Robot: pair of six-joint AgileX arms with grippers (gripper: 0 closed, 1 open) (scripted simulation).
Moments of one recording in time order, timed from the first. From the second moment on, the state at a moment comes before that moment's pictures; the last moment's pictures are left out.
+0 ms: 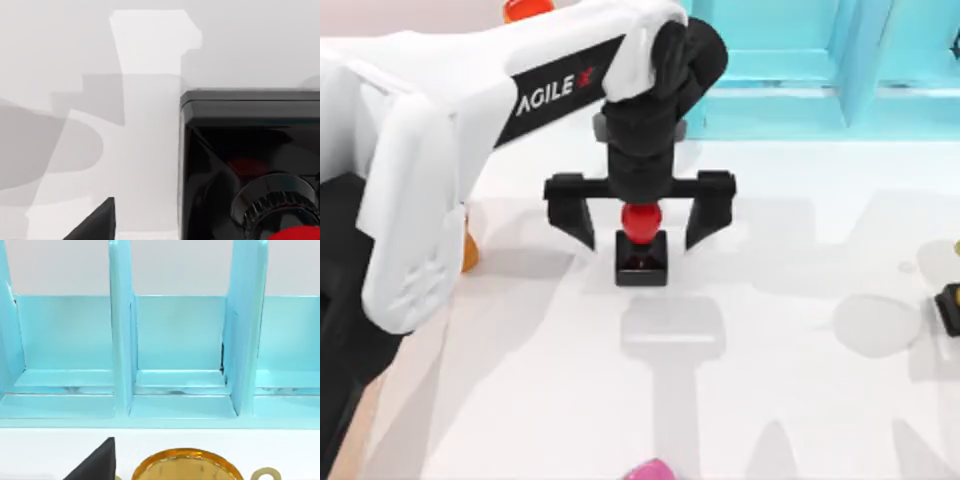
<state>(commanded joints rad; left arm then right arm) -0.63 2.42 2.07 -1.23 0.01 -0.60 0.00 0.00 0.00 0.00 0.00 0.00</state>
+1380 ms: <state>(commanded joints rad) -0.63 2.42 2.07 -1.23 0.01 -0.60 0.00 0.00 0.00 0.00 0.00 0.00</state>
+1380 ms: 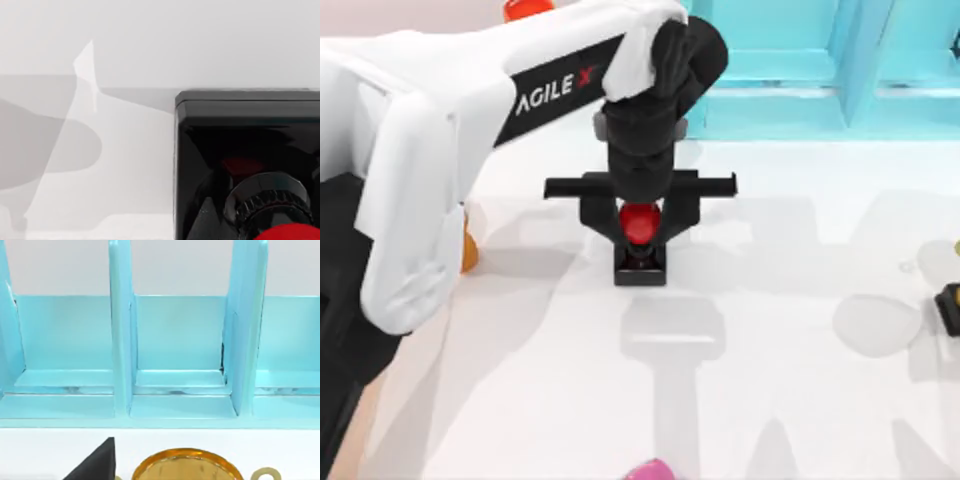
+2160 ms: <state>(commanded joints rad) -0.63 2.51 2.56 -1.62 0.00 -0.60 0.00 0.00 0.00 0.00 0.00 0.00</state>
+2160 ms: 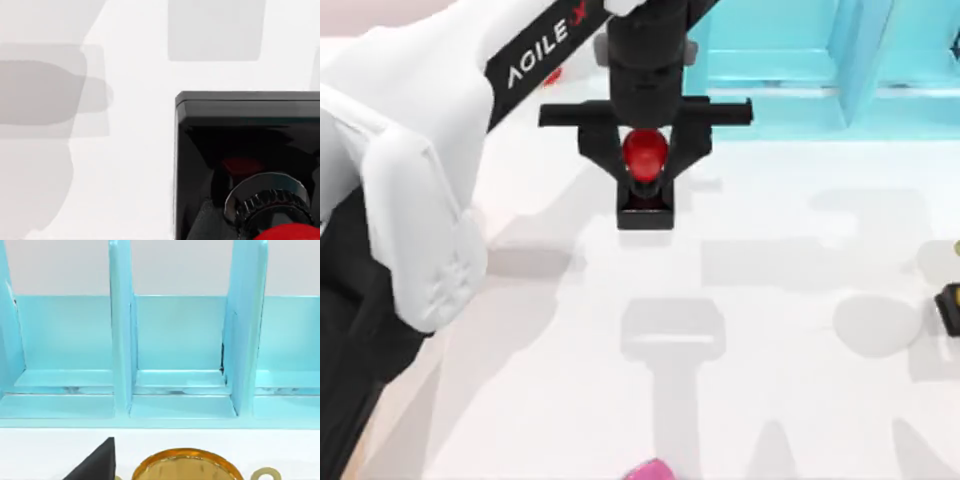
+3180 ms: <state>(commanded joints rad) -0.48 2.24 2.44 -1.66 0.00 -0.35 0.00 0.00 0.00 0.00 0.00 0.00</state>
